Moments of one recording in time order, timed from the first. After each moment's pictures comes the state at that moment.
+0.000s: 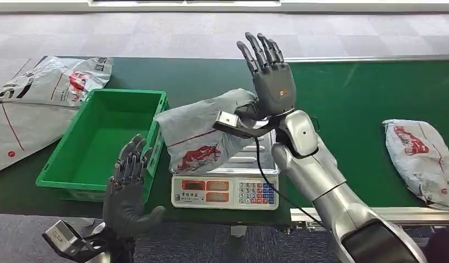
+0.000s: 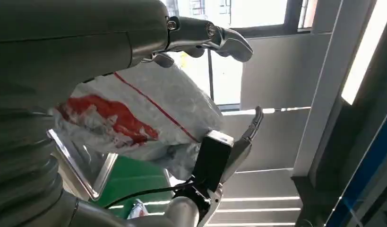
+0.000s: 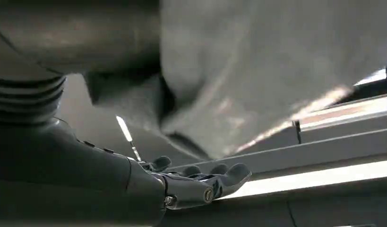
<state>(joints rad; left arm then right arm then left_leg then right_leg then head) 0.10 -0.21 -0.18 -1.68 0.04 -0.39 -0.70 -0.75 0.07 0.49 -0.91 1.23 -0.70 -0.25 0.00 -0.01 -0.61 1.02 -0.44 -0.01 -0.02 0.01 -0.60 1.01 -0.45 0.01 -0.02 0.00</state>
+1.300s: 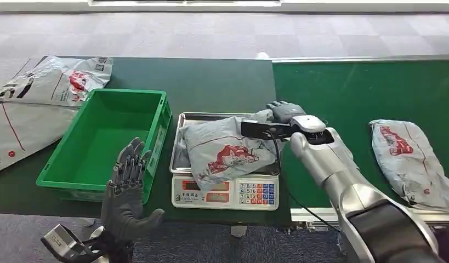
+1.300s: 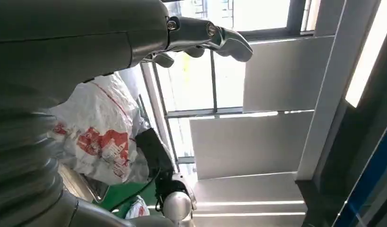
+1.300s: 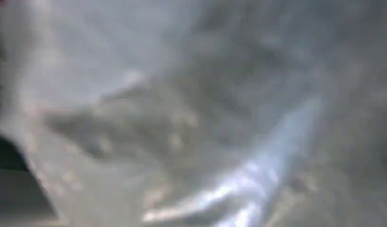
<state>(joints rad) 0.12 -0.21 -0.18 -1.70 0.03 -0.38 -0.70 -0.90 0.05 0.40 -0.47 1.24 0.21 -0.05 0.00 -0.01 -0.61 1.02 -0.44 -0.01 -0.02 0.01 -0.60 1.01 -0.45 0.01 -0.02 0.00</state>
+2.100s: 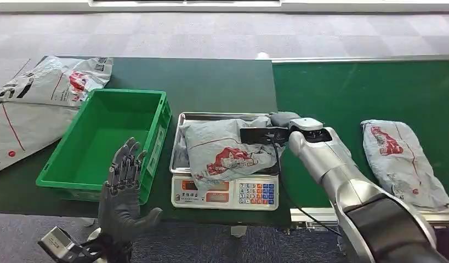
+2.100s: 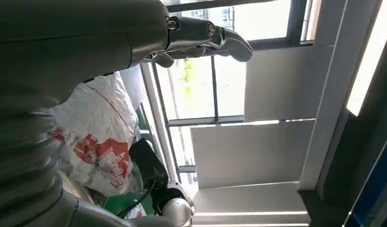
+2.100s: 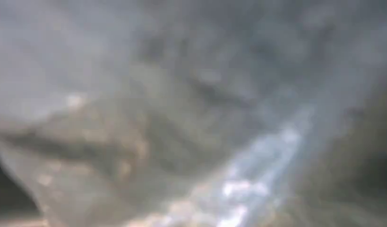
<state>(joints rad) 0.14 -0.21 -0.18 -1.71 0.02 -0.34 -0.70 -0.93 0.07 0.41 -0.38 1.24 0.31 -0.10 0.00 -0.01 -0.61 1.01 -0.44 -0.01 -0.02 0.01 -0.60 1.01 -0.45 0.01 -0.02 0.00</state>
